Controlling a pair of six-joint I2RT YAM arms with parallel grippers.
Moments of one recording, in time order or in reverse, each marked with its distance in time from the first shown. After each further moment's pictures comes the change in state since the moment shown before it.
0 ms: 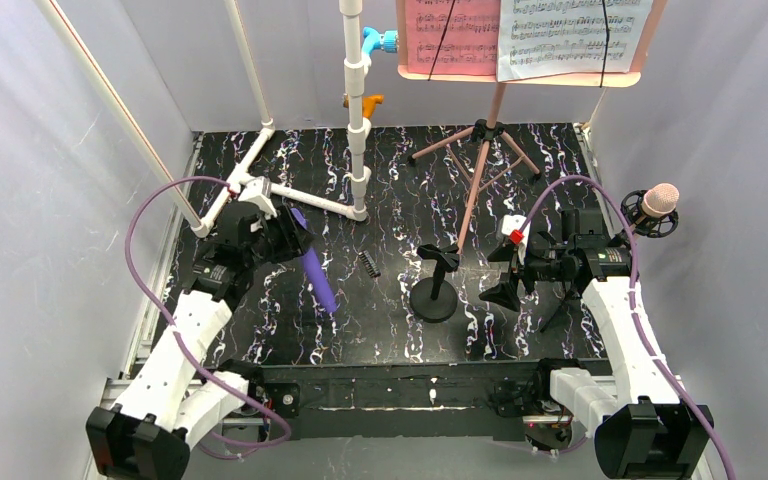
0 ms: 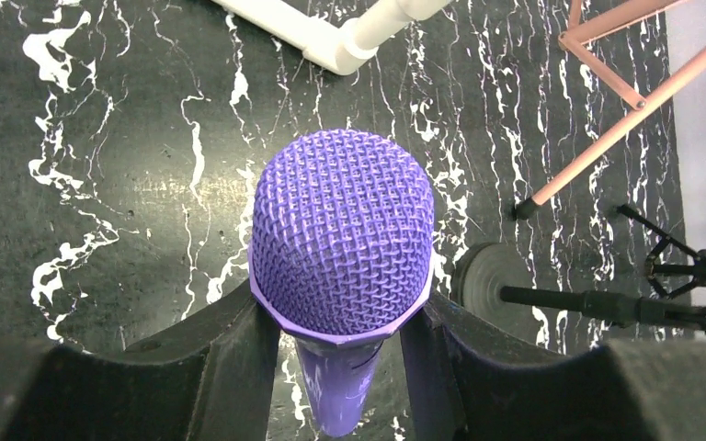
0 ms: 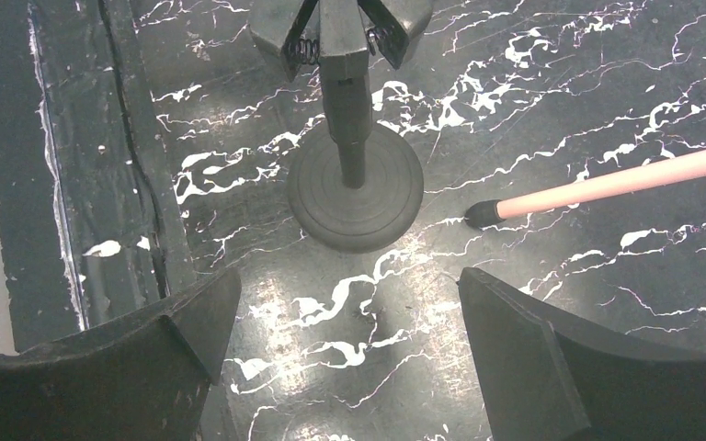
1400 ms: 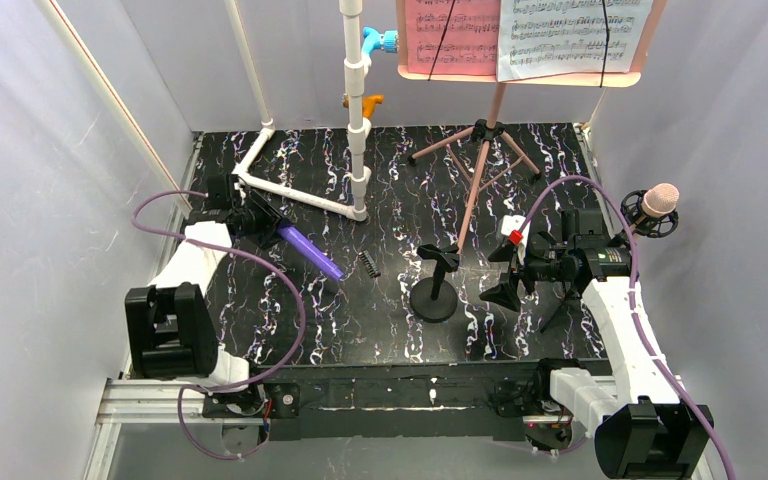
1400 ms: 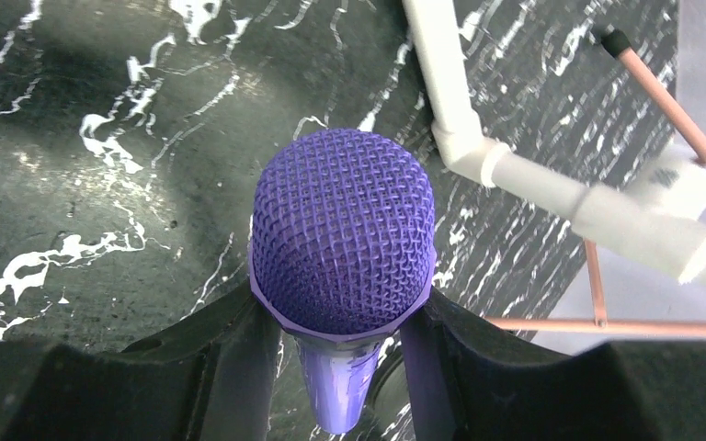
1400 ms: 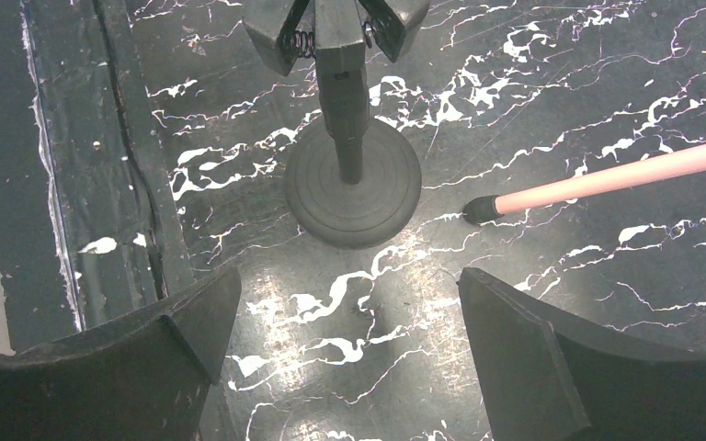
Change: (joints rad) left arm 0.351 0.537 0.165 0.000 0.235 -0.342; right arm 0.000 0.000 -0.002 0.000 0.014 -0.003
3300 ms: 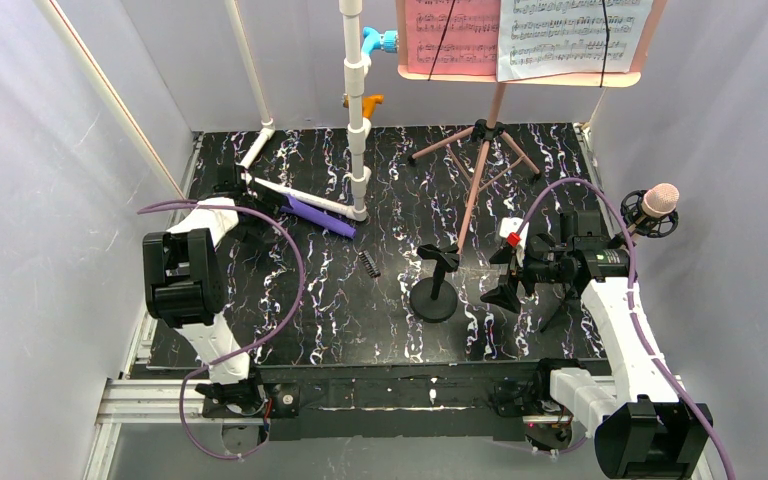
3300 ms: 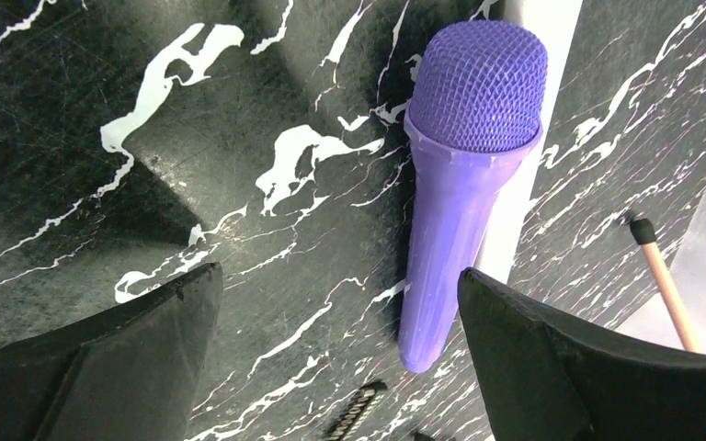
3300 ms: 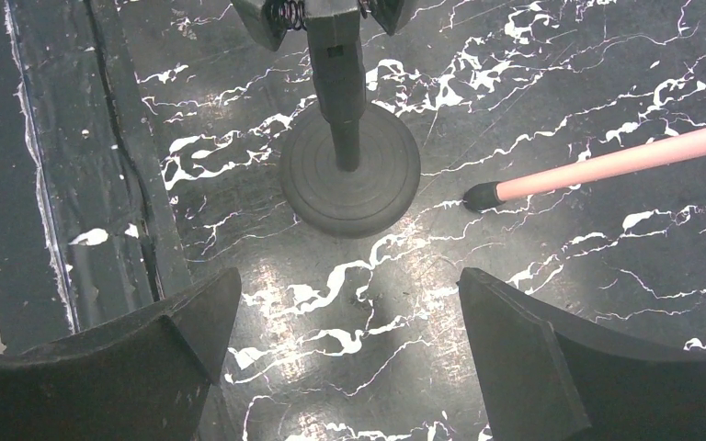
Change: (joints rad) left arm 0.023 0.351 0.173 0.035 -0.154 -0.198; right arm -0.001 0.000 -0.019 0.005 0.026 -0.009
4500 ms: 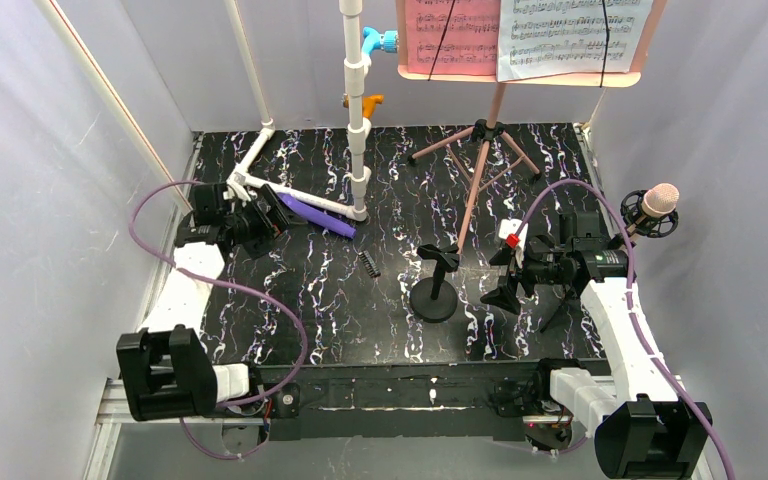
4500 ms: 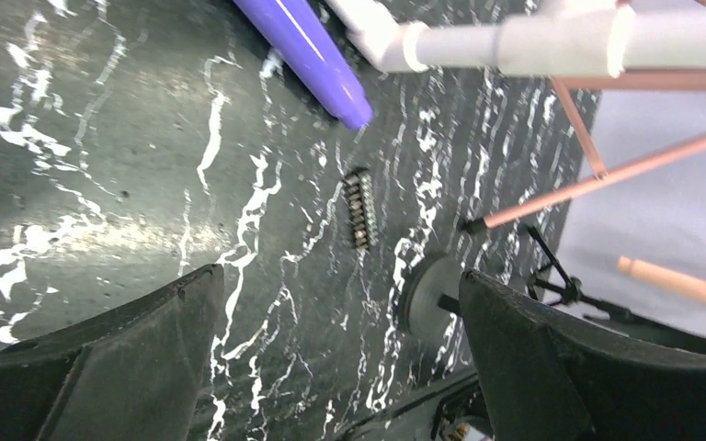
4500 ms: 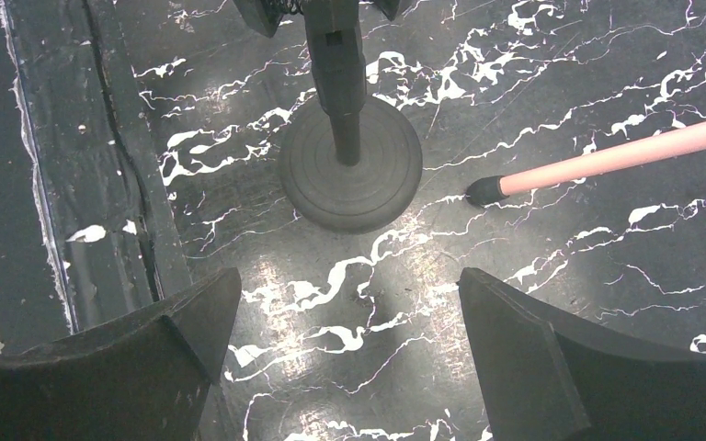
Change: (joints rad) left arm 0.000 -0.503 -0.223 -0.051 0.322 0.431; right arm 0.000 0.000 -0.014 0.006 0.008 -0.001
